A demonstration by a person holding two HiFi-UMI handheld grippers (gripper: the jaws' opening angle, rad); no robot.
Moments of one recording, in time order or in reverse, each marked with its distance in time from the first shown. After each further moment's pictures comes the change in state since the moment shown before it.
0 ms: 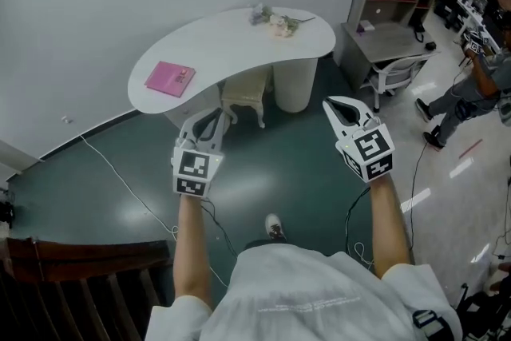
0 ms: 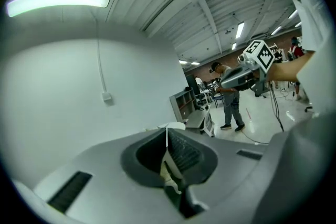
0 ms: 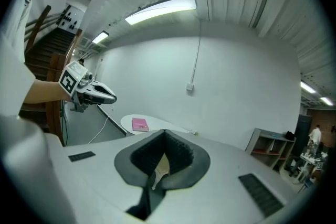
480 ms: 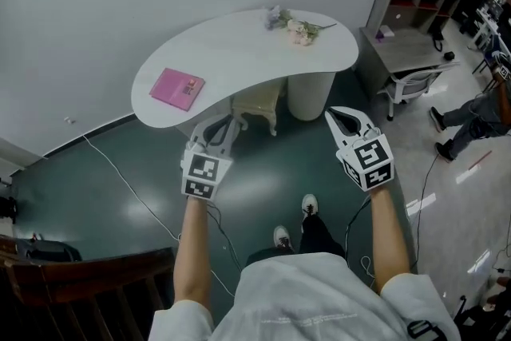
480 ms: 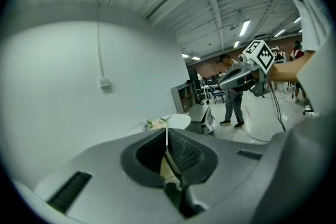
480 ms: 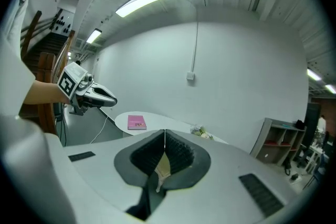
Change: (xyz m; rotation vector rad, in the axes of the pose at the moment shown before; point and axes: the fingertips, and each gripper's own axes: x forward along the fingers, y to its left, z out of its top) left arm 0.094 0.060 -0.055 -0.036 0.063 -0.042; right arm 0.125 -0.024 -0.029 0.061 0.045 0.037
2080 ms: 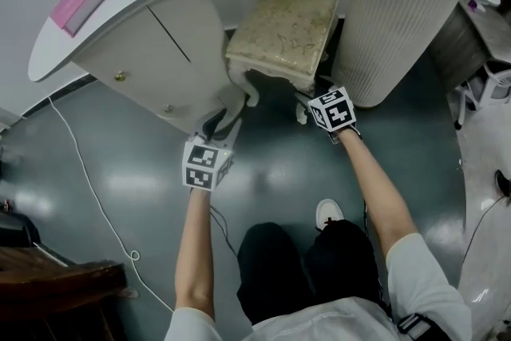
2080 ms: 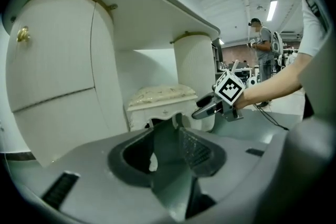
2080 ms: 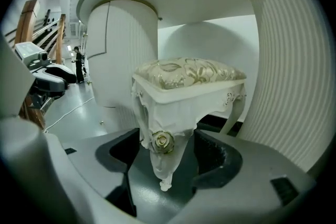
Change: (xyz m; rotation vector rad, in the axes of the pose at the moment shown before) left arm 0.332 -0.019 -0.624 -0.218 0.166 0.111; right arm 0.579 0.060 -0.618 0.104 0.232 0.199
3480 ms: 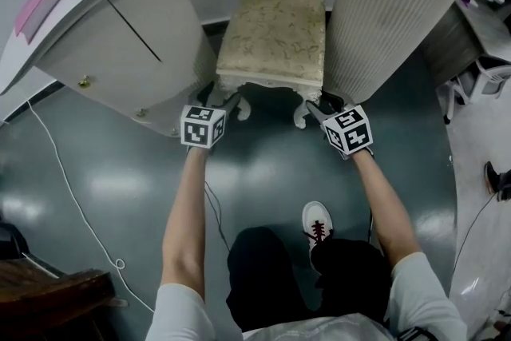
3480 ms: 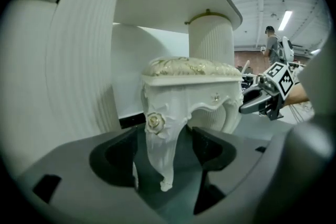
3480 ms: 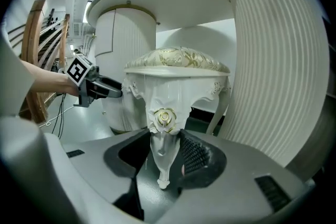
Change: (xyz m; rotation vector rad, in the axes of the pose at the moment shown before) left arm 0.135 0.029 -0.035 -0.130 0.038 -0.045; right arm -0.047 -0.029 -0.055 -0.019 -0.027 -0.004
